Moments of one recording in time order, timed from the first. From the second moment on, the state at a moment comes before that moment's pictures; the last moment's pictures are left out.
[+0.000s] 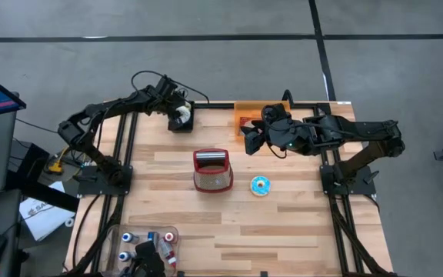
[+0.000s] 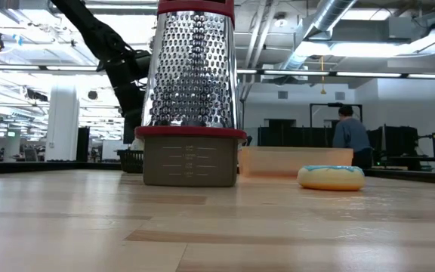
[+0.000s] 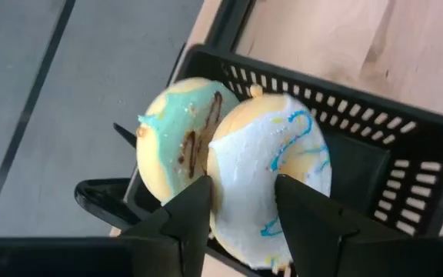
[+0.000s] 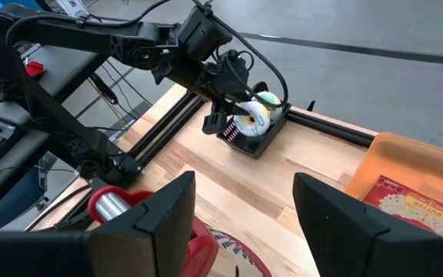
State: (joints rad) left arm 0.86 1.58 1.00 -0.41 -0.06 0.54; right arm 0.17 1.48 1.76 -0.92 0.71 0.86
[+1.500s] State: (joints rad) left arm 0.88 1.51 1.00 -0.36 -0.07 0.42; right arm 0.17 1.48 1.76 -0.92 0.71 0.87
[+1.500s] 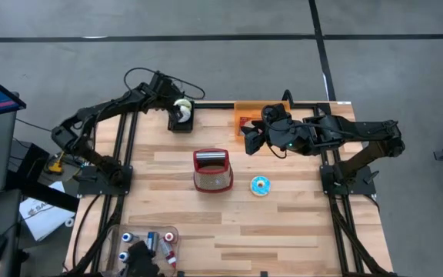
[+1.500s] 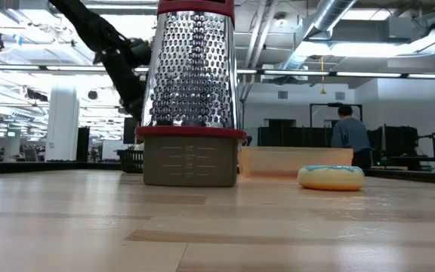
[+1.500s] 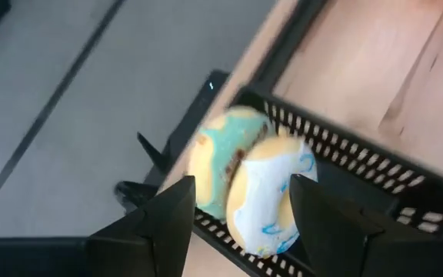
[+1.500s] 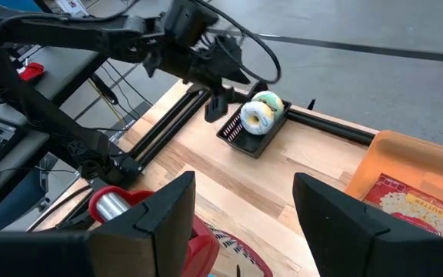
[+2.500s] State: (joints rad) left arm 0.56 0.81 1.00 -0.53 0.17 -0.24; right arm 0.26 1.49 1.06 -0.89 0.18 1.58
